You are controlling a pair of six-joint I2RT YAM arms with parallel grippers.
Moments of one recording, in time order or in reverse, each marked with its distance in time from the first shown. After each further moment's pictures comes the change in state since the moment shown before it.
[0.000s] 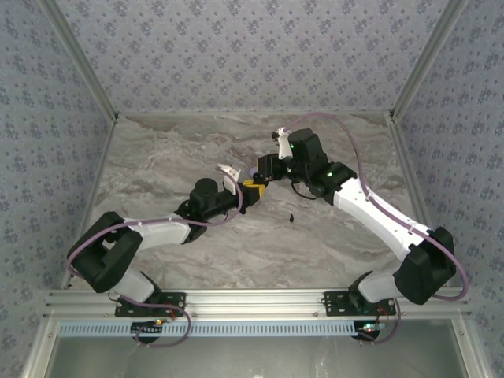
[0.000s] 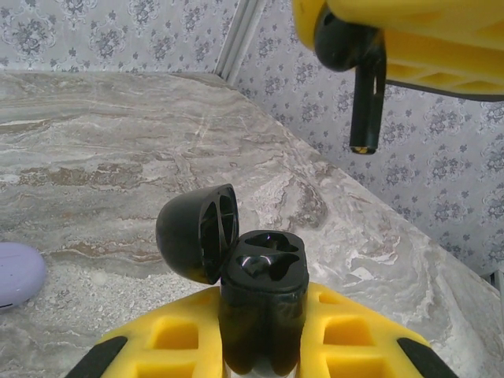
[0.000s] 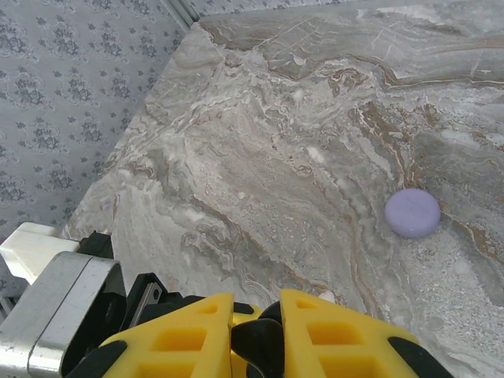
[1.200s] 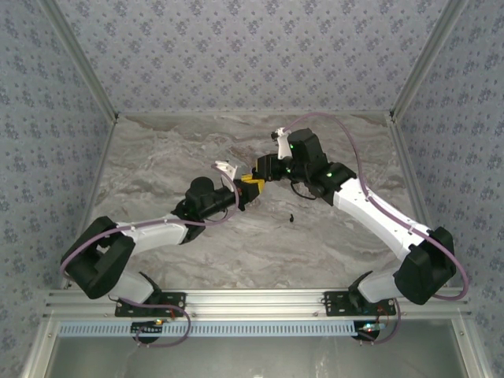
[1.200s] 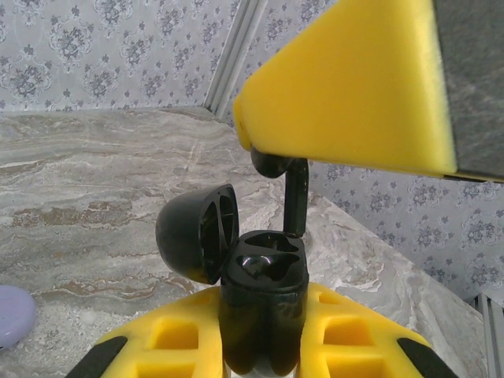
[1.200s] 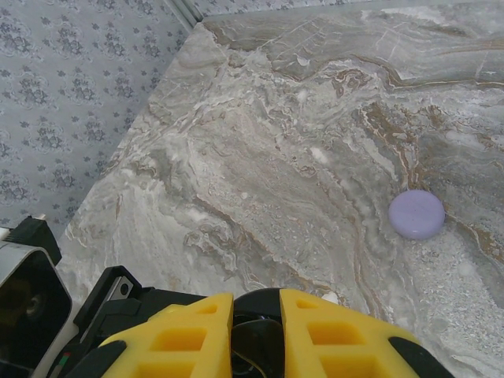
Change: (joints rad) left arm -0.002 -0.052 0.008 0.020 -0.003 -0.014; right arm 0.005 0.000 0.000 0.004 -0.001 0.000
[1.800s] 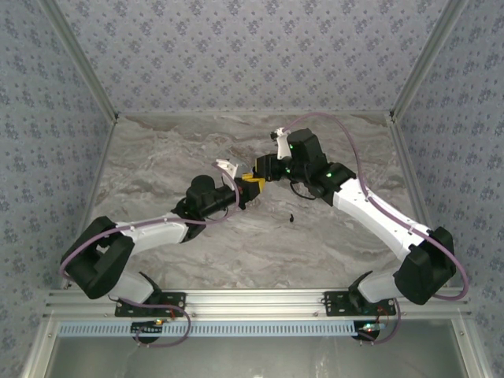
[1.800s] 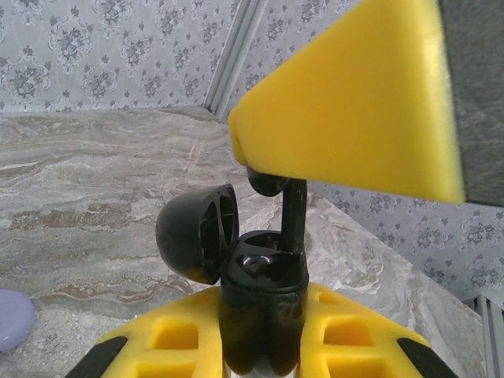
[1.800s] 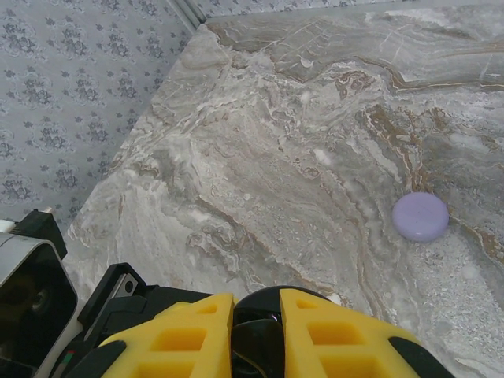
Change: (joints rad) left arm 0.000 0.000 0.023 -0.032 0.000 -0.003; right arm 0.005 0.000 0.000 0.007 0.000 0.000
